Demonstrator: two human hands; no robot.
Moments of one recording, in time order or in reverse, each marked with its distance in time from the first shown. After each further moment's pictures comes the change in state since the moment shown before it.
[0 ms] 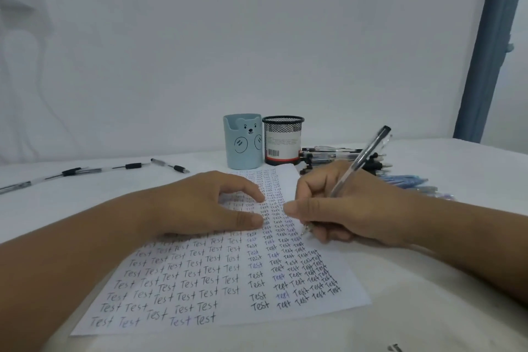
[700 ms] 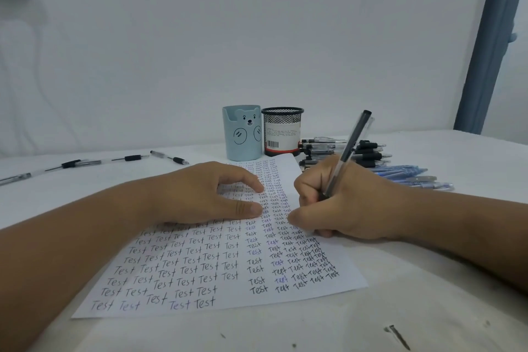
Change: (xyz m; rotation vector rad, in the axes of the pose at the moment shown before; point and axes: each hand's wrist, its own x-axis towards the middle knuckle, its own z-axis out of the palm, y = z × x) left_hand -0.001 0.000 -0.001 0.050 0.009 -0.007; right_hand -0.001 0.004 0.003 -0.332 0.102 0.008
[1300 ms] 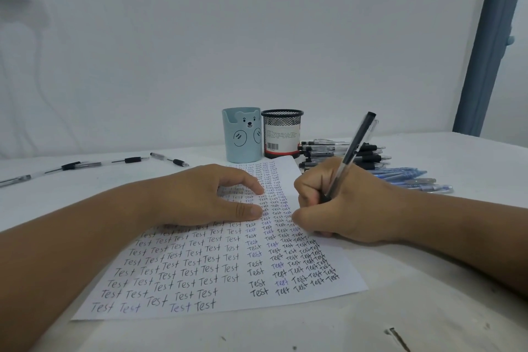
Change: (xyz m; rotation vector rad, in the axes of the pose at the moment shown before) left_hand -0.001 -0.001 0.000 0.006 -0.017 0.007; right_hand 0.000 0.002 0.000 -0.041 0.013 -0.058
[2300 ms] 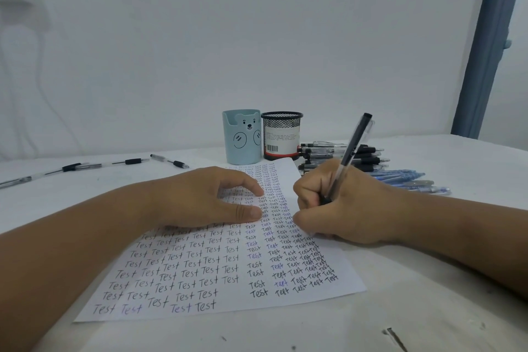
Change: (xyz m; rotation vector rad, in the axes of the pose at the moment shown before) left_hand 0.000 0.001 -0.001 0.008 -0.008 -0.003; right_hand 0.005 0.007 -0.001 0.000 -0.020 -0.053
